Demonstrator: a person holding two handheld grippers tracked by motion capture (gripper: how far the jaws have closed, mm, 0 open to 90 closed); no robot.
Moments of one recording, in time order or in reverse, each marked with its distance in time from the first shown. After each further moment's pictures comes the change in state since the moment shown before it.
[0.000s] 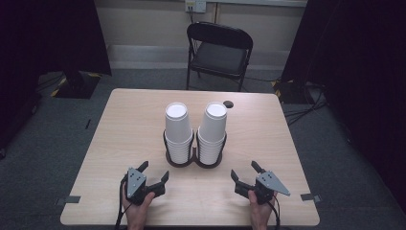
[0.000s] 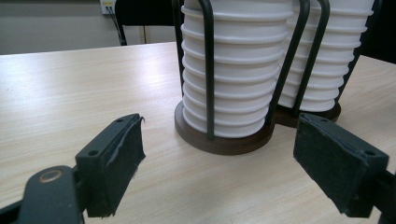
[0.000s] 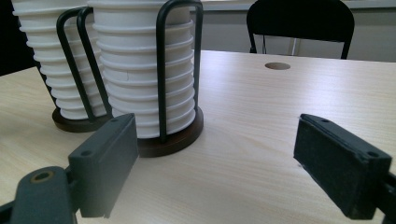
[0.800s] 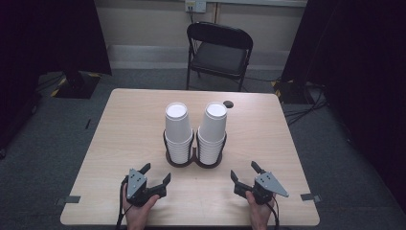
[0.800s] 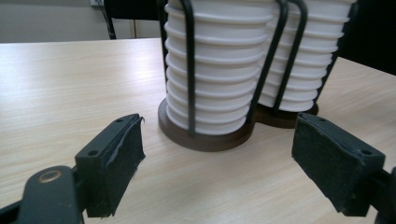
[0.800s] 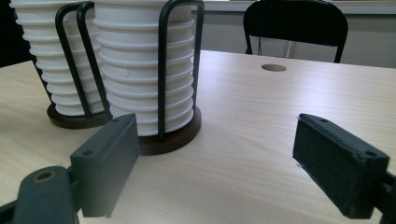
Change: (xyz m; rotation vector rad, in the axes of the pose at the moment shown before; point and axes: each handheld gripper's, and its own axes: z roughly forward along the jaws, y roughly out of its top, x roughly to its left) left arm -0.009 0.005 -0.006 0.015 -0.036 -0.033; right arm 0.004 0.000 -0.001 0.000 -0.021 -0.032
